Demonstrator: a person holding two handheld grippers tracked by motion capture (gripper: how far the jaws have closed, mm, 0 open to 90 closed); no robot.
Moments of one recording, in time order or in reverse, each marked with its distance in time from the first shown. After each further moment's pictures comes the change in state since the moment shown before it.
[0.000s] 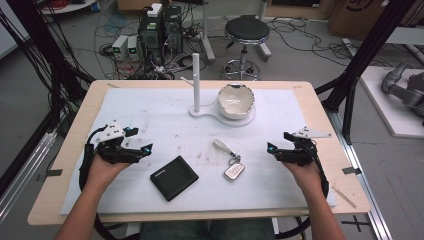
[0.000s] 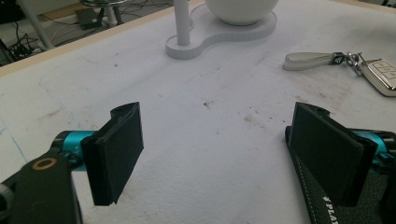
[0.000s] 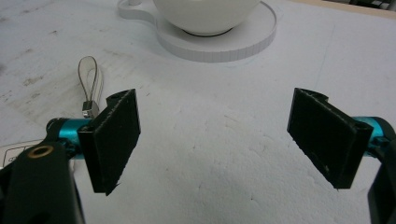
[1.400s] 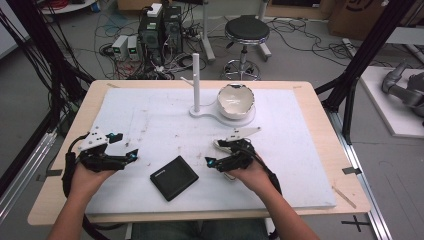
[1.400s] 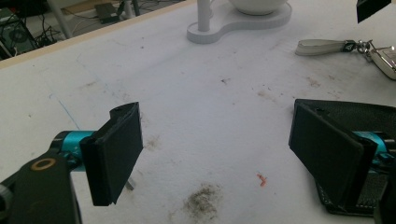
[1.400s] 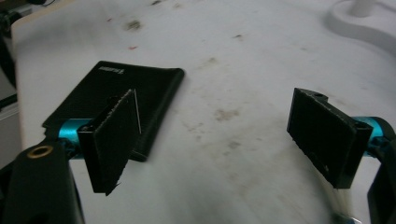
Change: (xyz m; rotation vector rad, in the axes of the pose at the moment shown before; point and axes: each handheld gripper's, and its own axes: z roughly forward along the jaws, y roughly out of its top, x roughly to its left) left arm 0.005 -0.017 -0.037 0.010 0.060 -0.020; right arm 0.142 0.046 0.076 0.113 0.408 -0.167
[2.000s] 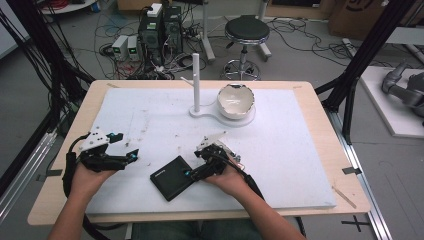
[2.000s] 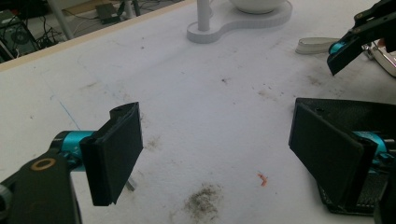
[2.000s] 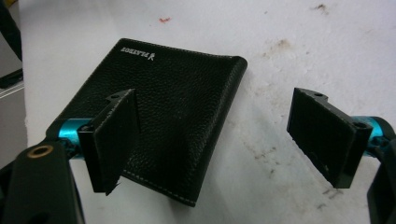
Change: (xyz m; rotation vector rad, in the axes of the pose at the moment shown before) left arm -0.001 0.001 0.000 0.004 0.007 0.014; right arm 0.032 0.009 0.064 0.142 0.094 -0.028
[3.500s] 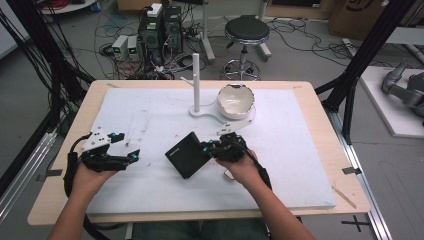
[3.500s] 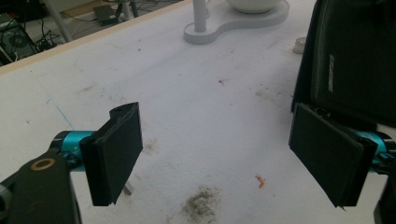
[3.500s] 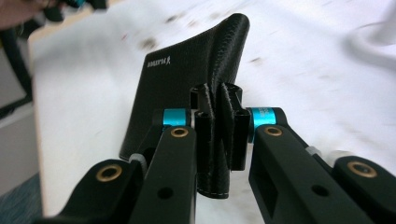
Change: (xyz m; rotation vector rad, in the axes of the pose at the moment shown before) left arm -0.003 0.002 0.002 -0.002 -0.007 0.011; right arm -0.019 0.009 -0.061 -0.157 -0.071 0.020
